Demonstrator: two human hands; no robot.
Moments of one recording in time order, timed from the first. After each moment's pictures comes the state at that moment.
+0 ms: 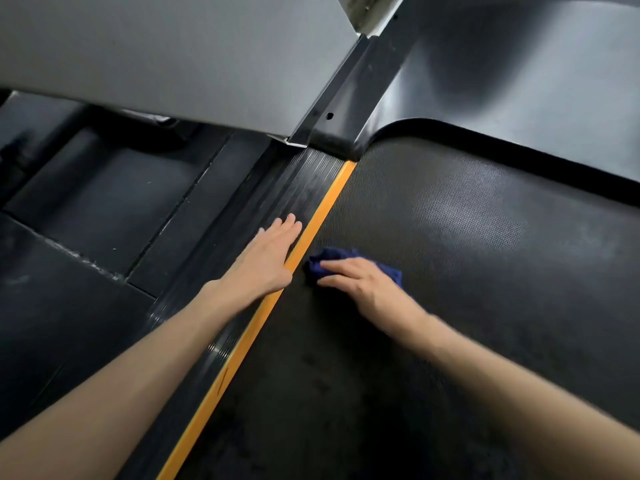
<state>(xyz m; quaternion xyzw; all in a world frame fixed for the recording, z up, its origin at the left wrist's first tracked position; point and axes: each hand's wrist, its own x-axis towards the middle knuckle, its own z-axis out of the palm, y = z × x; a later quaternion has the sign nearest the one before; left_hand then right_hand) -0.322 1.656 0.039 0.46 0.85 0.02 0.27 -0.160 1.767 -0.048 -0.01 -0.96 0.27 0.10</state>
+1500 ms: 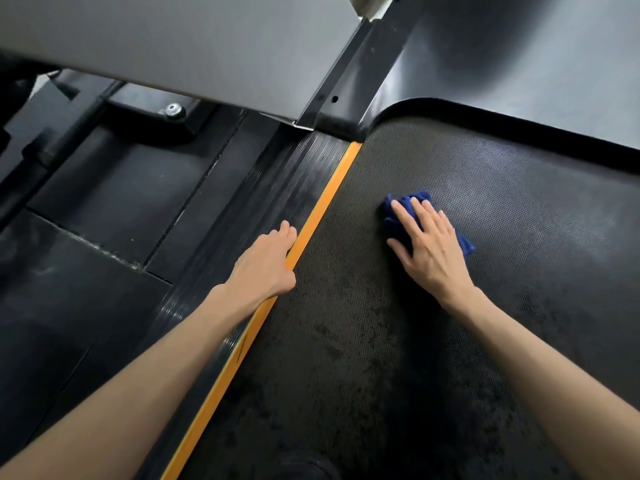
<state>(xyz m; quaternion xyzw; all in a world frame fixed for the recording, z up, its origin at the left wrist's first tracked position) -0.309 1.615 0.032 0.44 0.87 -0.05 0.23 -0.116 1.797 -0.053 -0.30 -0.94 0.11 0.14</state>
